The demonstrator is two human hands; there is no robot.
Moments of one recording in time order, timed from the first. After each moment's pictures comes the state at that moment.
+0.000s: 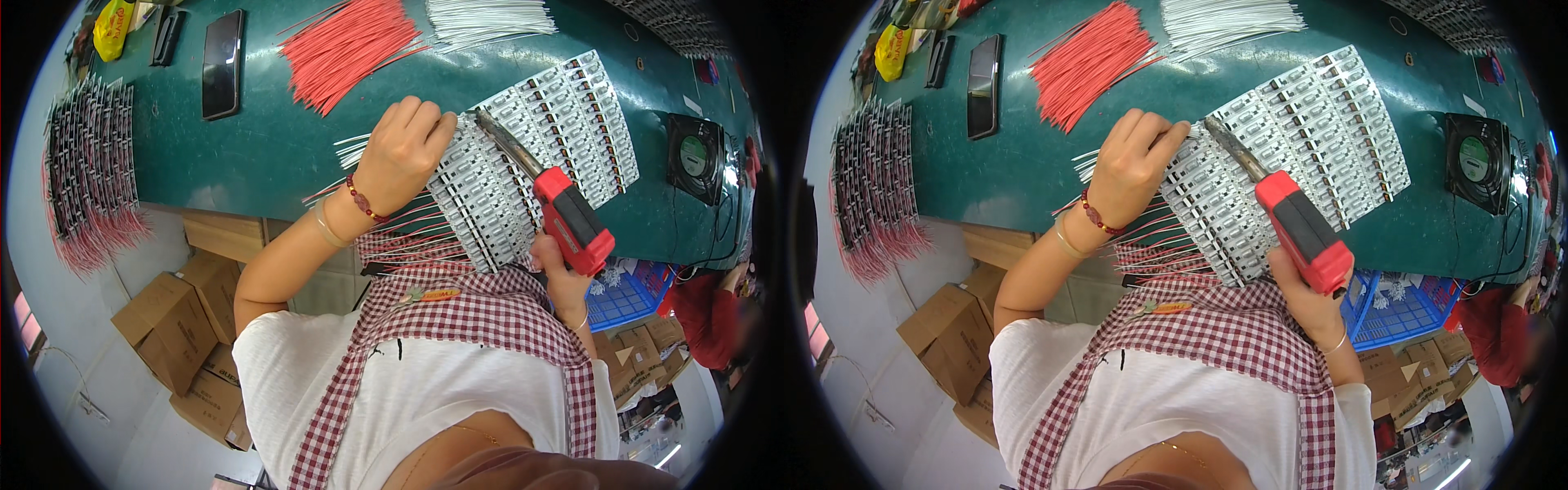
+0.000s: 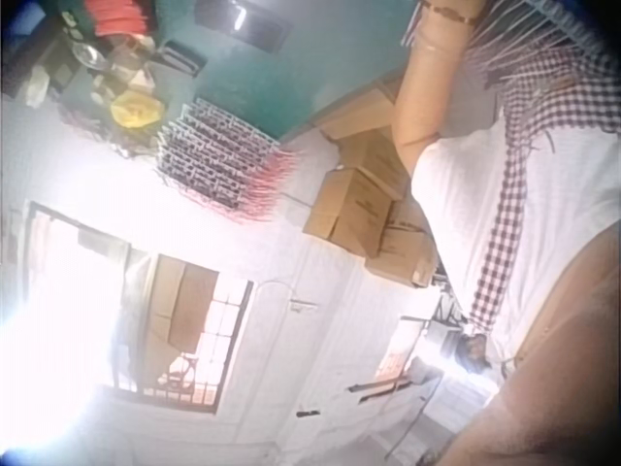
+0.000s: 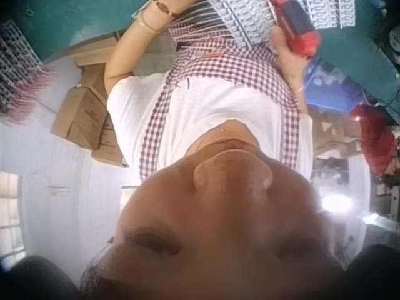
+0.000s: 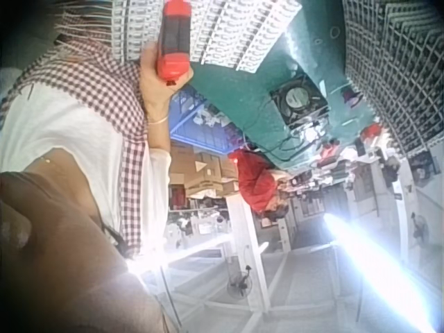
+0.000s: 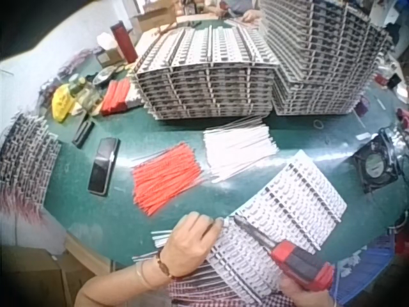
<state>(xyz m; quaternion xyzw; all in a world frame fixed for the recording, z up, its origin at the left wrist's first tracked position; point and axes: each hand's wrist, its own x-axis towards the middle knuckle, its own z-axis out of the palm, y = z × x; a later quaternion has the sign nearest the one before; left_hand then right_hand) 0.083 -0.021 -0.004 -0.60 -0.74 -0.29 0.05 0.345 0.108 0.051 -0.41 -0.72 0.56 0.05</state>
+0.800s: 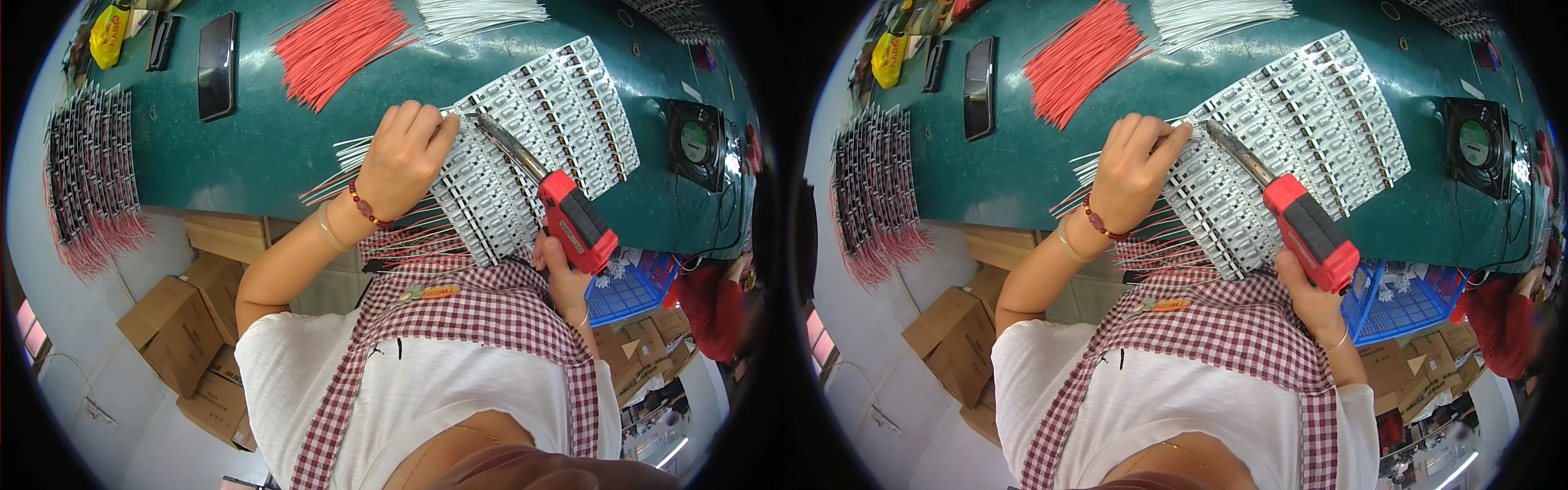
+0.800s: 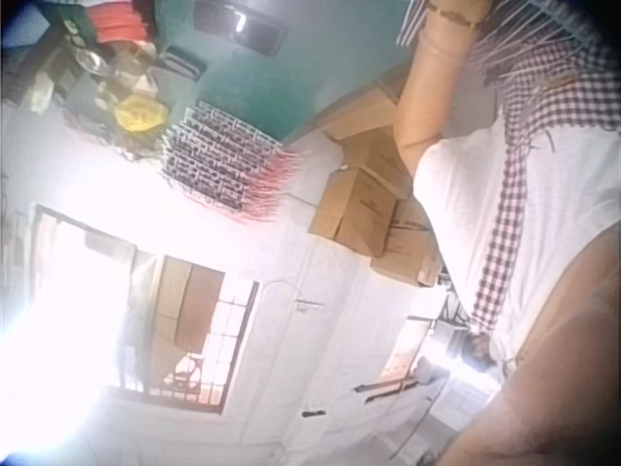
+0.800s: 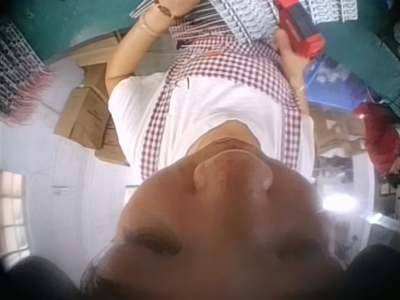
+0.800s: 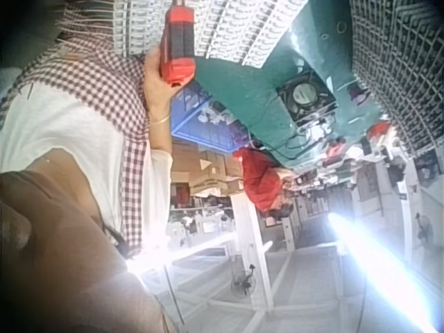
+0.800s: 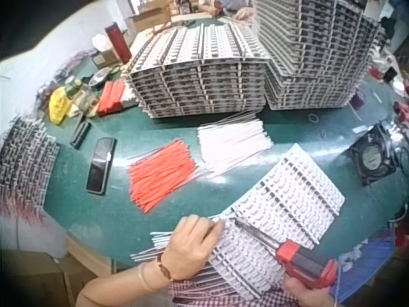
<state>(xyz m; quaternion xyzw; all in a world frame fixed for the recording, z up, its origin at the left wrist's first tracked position) 0.100 -0.021 -0.002 -0.60 -0.74 -0.30 0.04 0.359 0.104 0.053 -0.41 -0.63 0.65 0.06</state>
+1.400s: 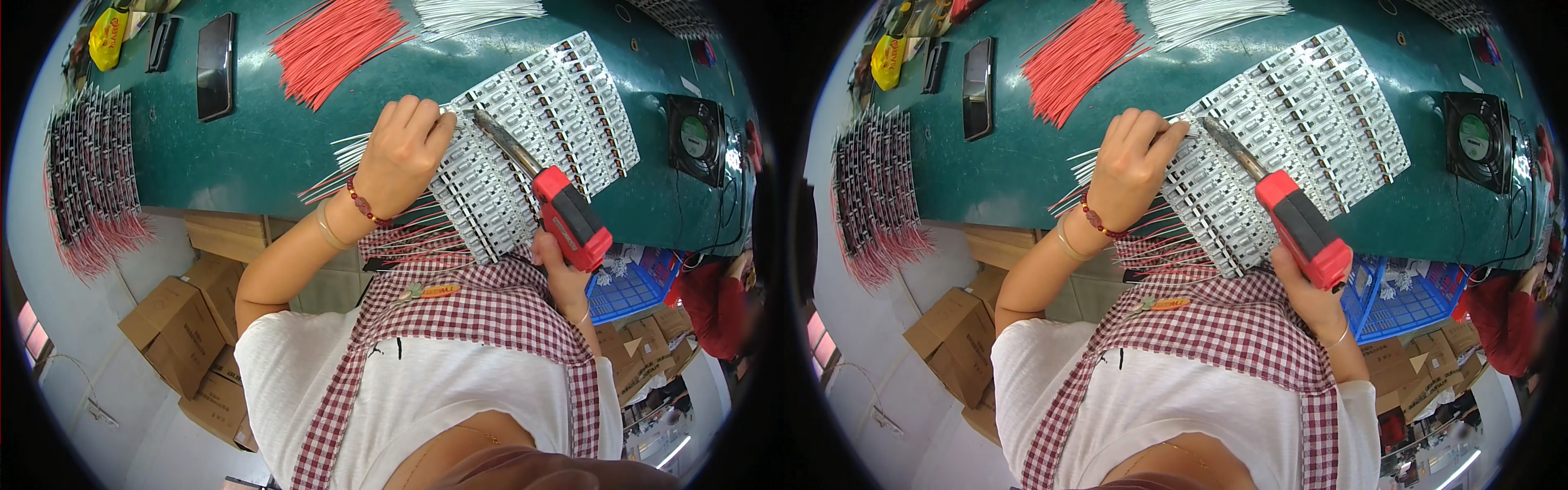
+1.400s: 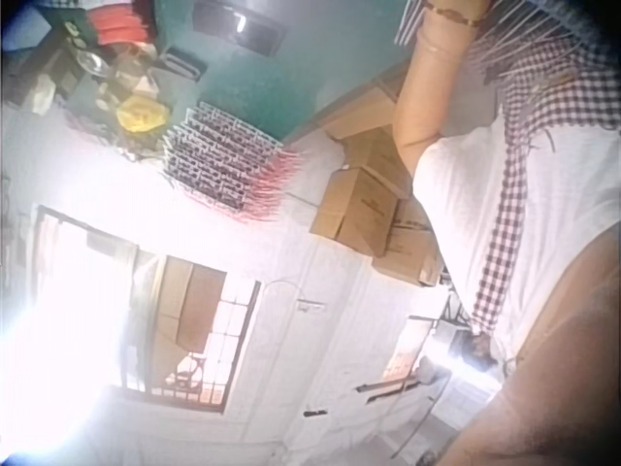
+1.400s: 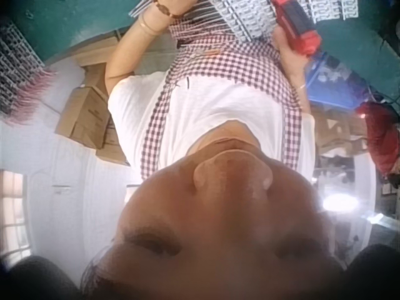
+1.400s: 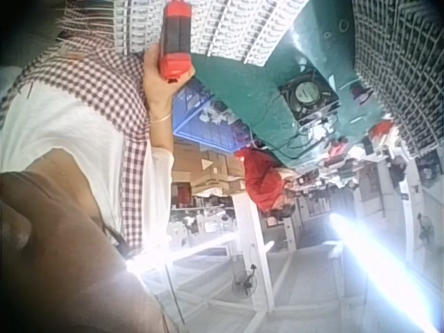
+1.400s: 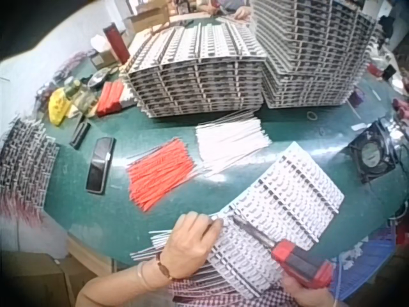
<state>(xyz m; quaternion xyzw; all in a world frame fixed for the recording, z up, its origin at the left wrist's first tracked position) 0.101 -0.019 -0.001 -0.61 -0.74 -0.29 0.04 0.368 0.106 0.042 -0.41 -0.67 0.62 0.05</state>
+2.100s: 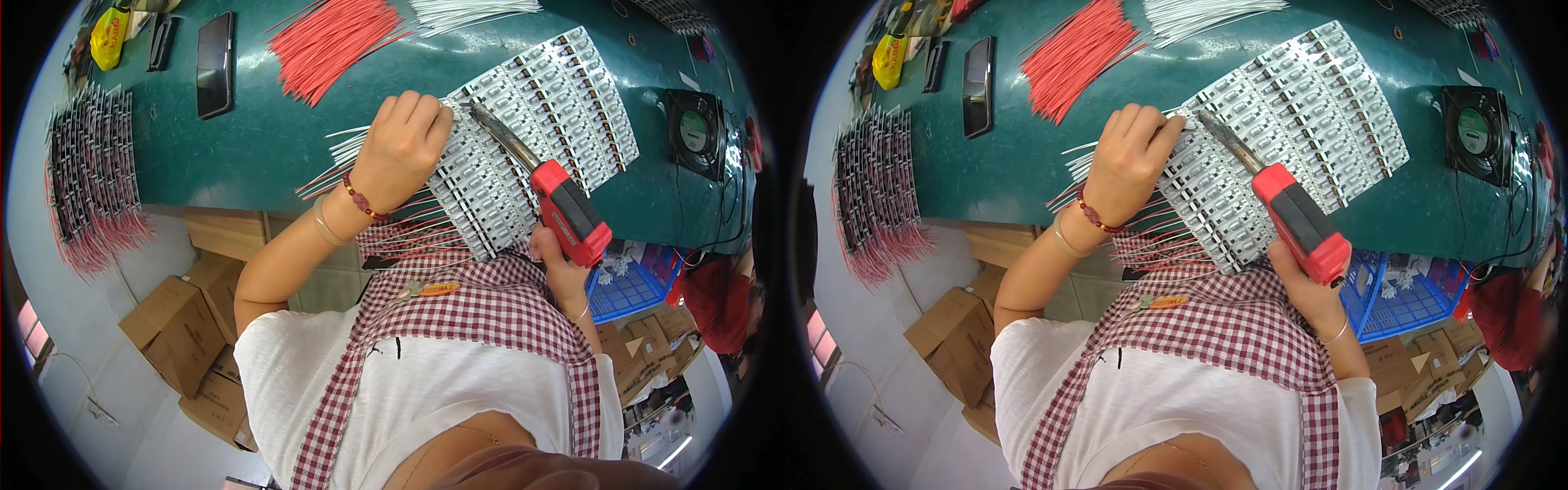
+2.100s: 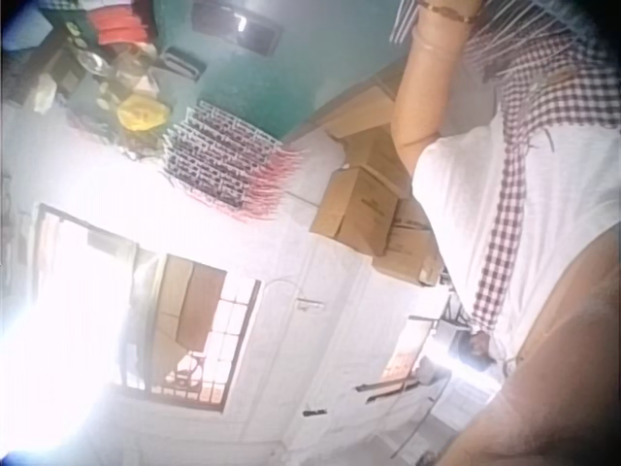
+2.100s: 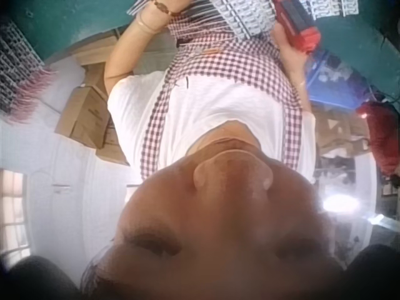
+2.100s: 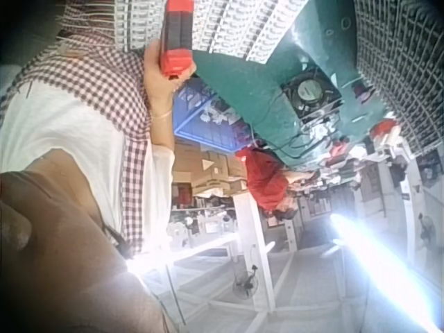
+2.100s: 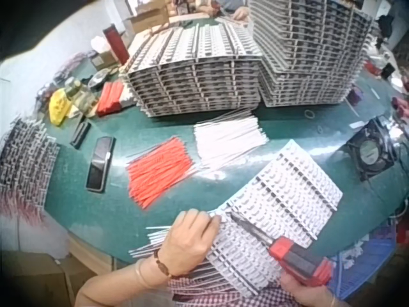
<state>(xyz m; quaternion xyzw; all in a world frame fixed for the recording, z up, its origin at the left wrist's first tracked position) 0.104 -0.015 0.001 -0.63 -0.74 -0.25 0.07 0.364 0.106 0.044 -0.38 -0.69 0.61 0.07</state>
